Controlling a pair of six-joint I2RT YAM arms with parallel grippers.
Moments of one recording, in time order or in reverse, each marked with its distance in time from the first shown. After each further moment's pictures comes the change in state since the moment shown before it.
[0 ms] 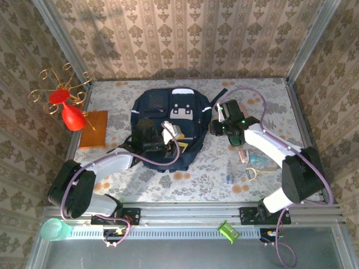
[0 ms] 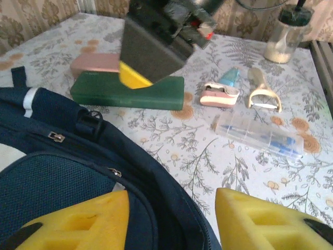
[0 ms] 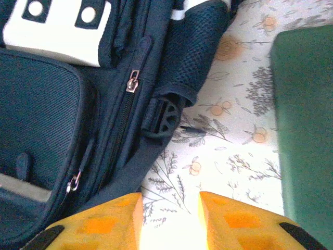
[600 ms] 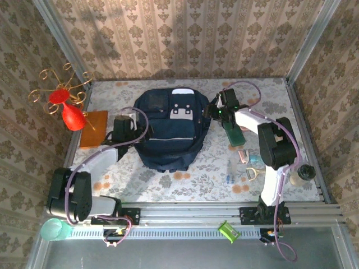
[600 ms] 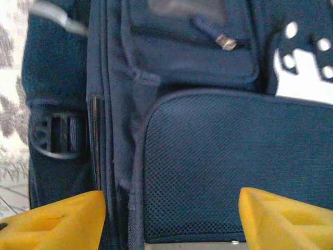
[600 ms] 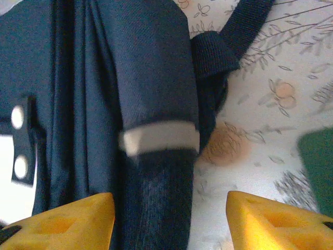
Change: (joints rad) left arm 0.321 -0.021 0.005 -0.311 -0.545 -0.623; right arm -0.135 0.489 0.283 0.240 -0.190 0.214
